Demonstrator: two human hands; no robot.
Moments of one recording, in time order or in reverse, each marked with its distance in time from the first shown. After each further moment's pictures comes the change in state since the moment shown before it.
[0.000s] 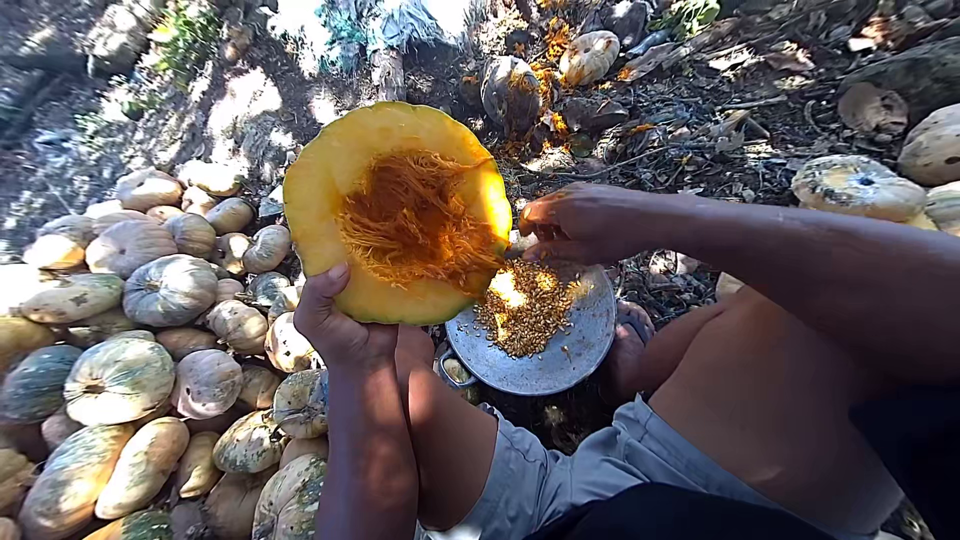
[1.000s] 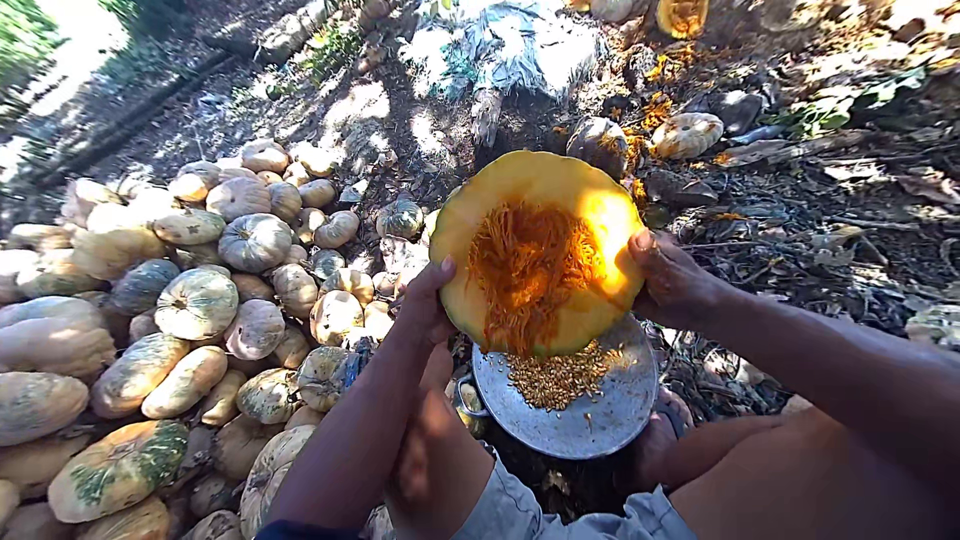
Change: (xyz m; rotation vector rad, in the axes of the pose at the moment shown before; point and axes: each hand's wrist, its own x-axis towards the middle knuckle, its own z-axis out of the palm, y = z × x) left_hand 0.022 -0.018 -0.025 -0.056 -0.239 -0.459; right_hand 0.013 0.006 0.021 1.310 0.329 0.159
